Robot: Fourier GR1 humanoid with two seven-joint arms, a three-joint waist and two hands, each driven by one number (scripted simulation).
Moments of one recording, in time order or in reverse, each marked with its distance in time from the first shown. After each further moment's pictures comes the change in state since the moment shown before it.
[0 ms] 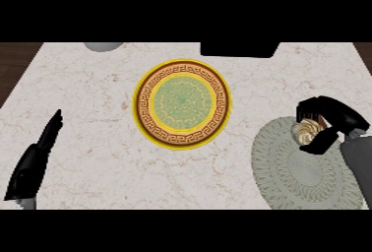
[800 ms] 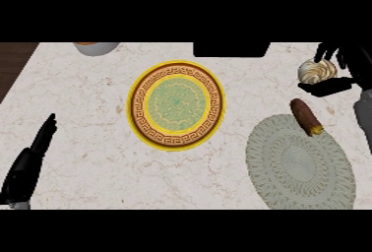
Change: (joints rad) left arm 0.018 0.005 0.037 0.021 0.010 -0.016 -0.010; right arm -0.244 -0.015 -0.135 0.026 0.023 -0.383 -0.126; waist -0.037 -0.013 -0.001
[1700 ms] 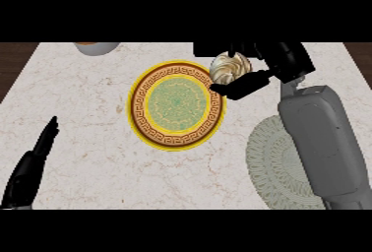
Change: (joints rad) left arm 0.027 -0.033 0.002 -0.041 -0.031 -0.001 0.011; right arm -0.123 0.322 0.175 -0.372 -0.090 0.196 0.306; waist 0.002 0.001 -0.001
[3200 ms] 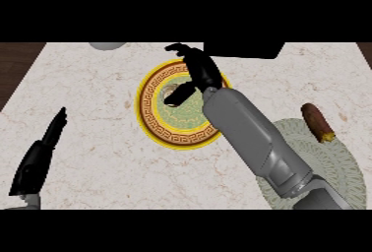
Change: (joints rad) left arm -0.073 -0.019 0.002 0.032 -0.029 -0.036 -0.003; right arm -0.281 0.176 0.327 0.757 -0.431 -0.465 0.056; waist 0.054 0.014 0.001
